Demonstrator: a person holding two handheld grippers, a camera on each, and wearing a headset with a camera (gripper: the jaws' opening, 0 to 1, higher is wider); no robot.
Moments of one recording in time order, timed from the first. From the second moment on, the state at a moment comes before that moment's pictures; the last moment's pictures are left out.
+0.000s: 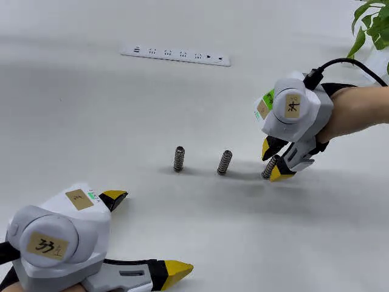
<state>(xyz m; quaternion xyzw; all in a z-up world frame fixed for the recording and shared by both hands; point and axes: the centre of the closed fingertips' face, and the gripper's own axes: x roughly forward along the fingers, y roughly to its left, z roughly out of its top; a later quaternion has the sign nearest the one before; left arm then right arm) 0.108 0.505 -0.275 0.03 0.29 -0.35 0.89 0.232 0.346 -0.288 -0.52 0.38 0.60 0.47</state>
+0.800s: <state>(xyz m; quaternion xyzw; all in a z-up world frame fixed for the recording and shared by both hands) 0.111 0.499 -0.263 0.05 0.28 -0.36 0.89 0.189 0.351 -0.272 -0.34 0.31 0.57 0.68</state>
